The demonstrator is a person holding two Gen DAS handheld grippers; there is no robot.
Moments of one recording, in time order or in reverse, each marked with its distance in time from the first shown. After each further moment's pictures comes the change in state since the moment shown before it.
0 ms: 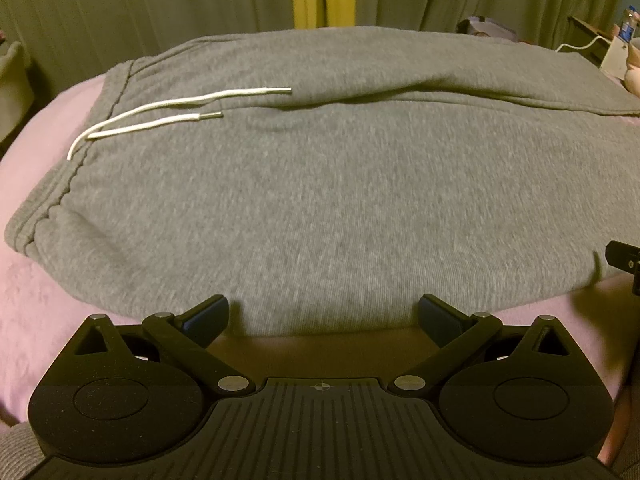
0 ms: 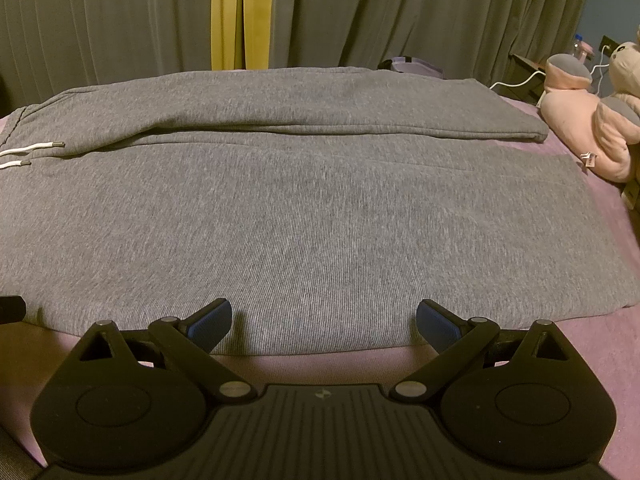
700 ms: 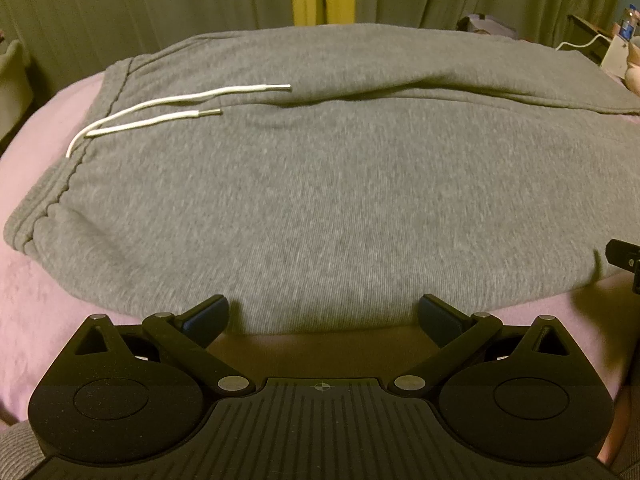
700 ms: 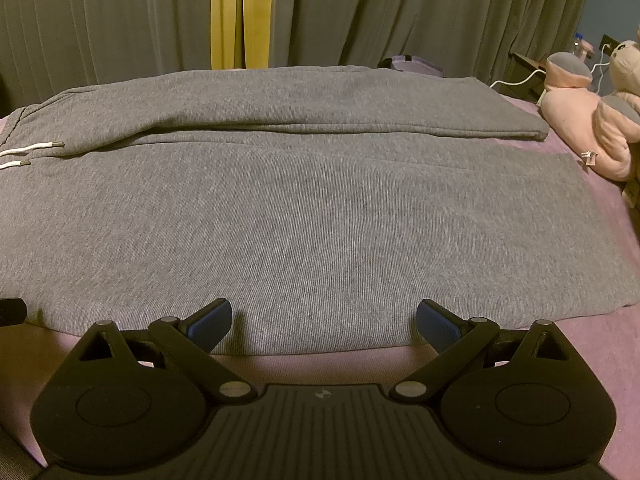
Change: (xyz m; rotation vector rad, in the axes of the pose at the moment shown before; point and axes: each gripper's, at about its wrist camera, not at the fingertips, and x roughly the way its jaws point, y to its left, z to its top) left arm 0.001 -0.002 -0.007 0.000 0.002 -0.002; right arm 0.000 0.000 0.000 0.001 0.000 0.001
